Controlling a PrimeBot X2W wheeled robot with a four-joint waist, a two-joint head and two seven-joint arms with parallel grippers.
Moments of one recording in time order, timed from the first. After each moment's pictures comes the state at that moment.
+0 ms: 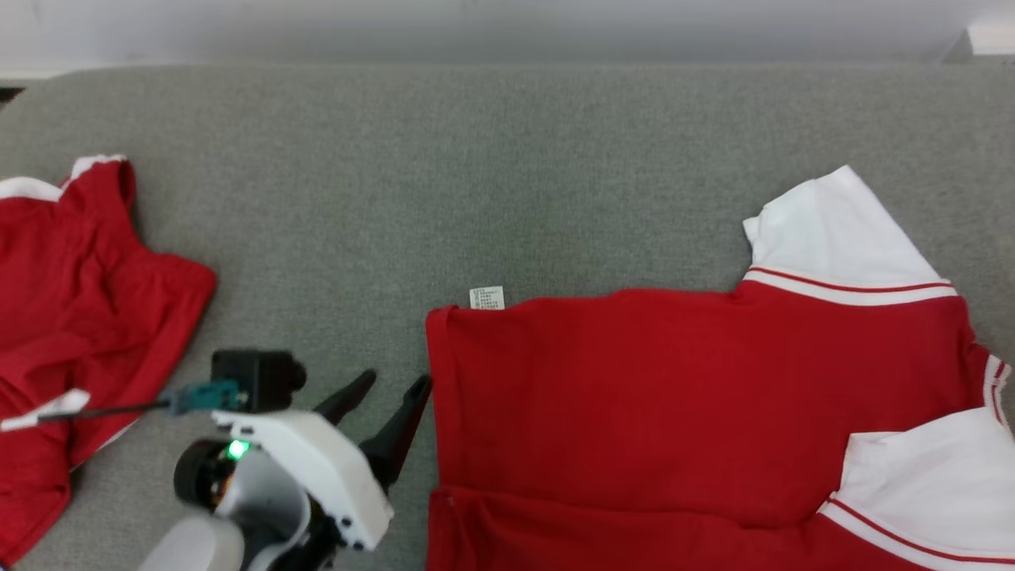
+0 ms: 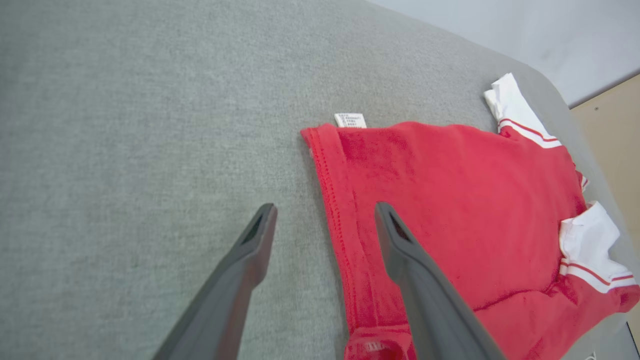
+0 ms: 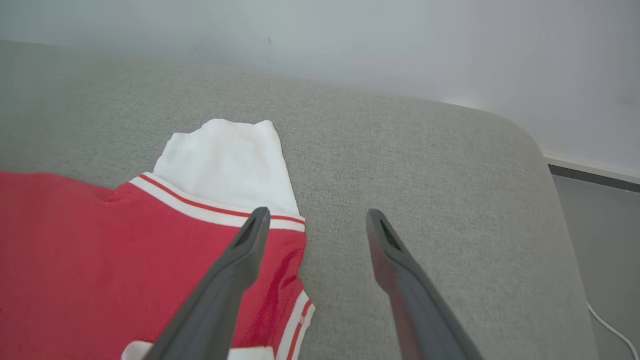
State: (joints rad) left arm -0.20 0.40 -0.38 -0.24 -0.71 0.21 0.41; right arm -0.25 -0.74 0.00 -0.04 0.81 0.13 0.52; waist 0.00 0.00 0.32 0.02
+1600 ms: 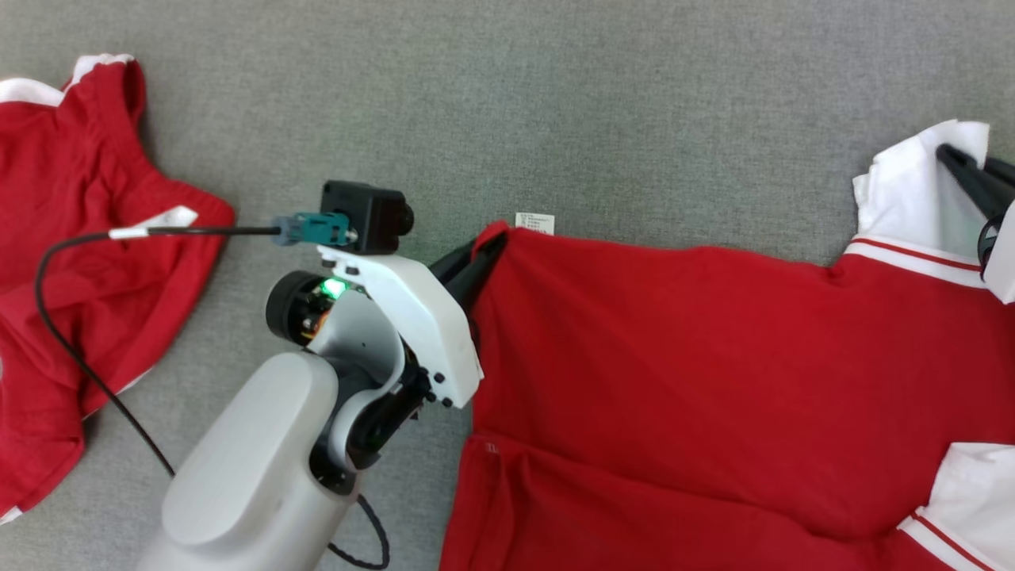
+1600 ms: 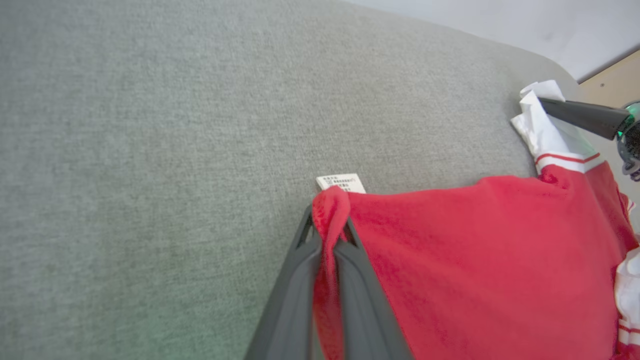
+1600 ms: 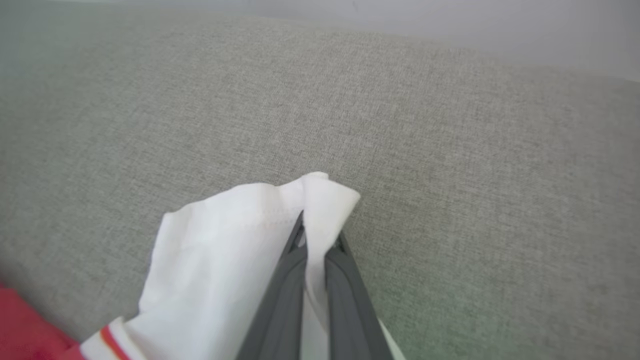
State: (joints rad) left arm -0.65 0.24 -0.52 0.03 -0.66 0.11 0.44; right arm -0.84 -0.60 0.43 0.38 0.85 0.13 0.51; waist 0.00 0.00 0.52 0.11
